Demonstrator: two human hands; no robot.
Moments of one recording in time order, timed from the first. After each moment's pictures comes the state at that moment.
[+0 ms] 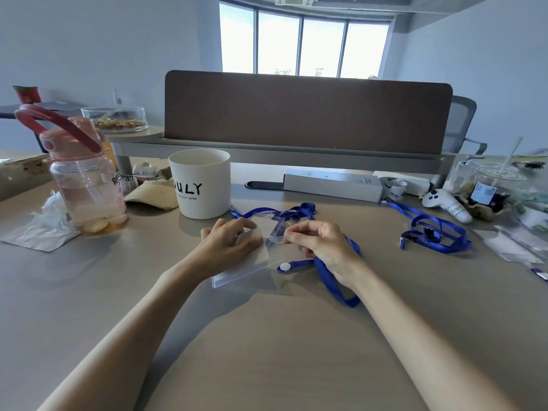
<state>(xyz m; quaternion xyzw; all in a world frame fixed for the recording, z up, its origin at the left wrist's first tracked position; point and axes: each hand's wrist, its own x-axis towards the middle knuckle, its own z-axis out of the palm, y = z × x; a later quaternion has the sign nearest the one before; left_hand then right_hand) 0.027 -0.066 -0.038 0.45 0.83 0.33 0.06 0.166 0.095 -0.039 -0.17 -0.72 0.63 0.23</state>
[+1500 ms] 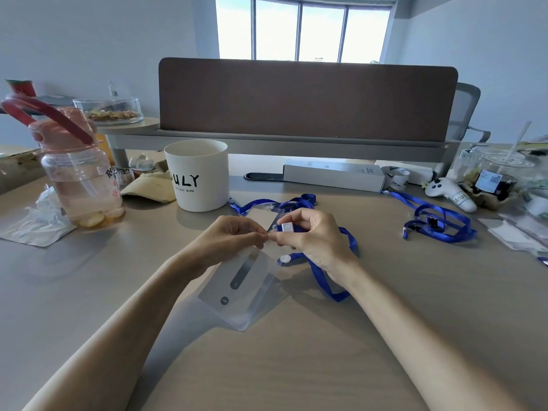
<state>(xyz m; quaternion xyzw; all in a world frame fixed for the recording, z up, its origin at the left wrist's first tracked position) 0.037 -0.064 -0.024 0.42 0.76 0.44 0.23 0.168 0.066 -0.029 -0.17 -0.79 0.53 0.27</state>
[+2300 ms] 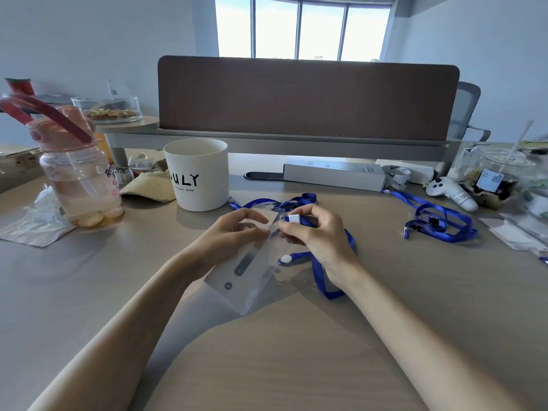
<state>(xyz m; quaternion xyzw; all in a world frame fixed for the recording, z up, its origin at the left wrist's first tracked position) 0.040 -0.067 -0.023 0.39 0.74 0.47 0.27 0.165 0.071 -0.038 -0.20 -0.69 0.62 0.32</state>
